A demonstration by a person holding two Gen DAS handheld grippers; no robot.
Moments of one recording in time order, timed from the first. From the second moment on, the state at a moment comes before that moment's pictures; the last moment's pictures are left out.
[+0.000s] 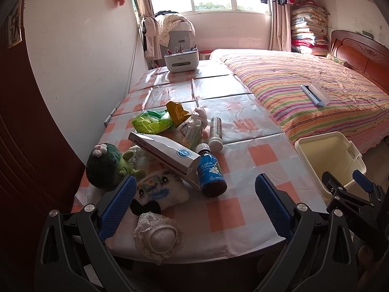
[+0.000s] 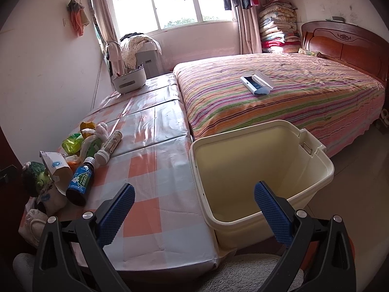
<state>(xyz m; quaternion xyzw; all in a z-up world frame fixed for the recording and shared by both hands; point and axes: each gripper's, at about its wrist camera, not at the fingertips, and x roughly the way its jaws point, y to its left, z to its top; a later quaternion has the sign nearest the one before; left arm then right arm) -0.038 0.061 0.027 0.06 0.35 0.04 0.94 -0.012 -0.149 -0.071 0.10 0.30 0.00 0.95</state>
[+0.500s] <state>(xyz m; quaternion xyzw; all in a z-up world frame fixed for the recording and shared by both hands) -0.044 0.066 0.026 0.06 0.34 0.05 0.94 -0.012 -0.152 -0.066 0.09 0.30 -0.02 0.95</state>
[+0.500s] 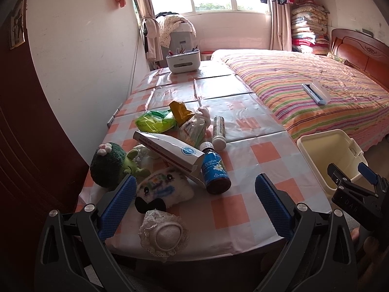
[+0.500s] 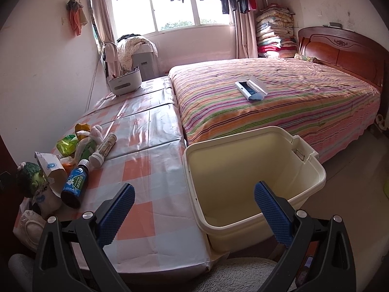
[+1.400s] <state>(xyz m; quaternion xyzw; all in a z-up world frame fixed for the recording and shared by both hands) -0.073 0.146 0.009 0.02 0.38 0.13 0.92 -0.003 -0.102 -0.055 0.06 0.30 0.06 0.95</state>
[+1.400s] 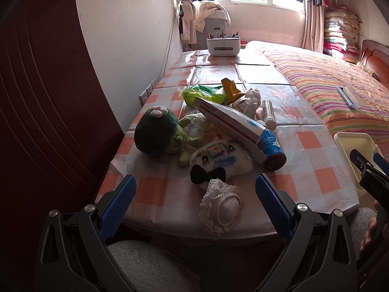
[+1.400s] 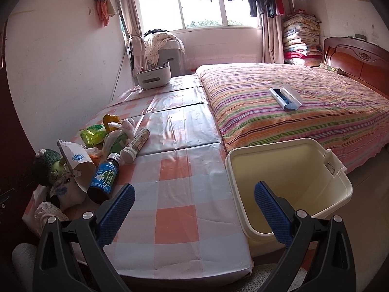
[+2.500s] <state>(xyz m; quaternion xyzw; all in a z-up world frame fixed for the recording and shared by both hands) -0.080 0.160 -0.020 0.00 0.41 0.14 0.90 0.109 0.119 -0.061 -0.14 0.34 0.33 0.87</state>
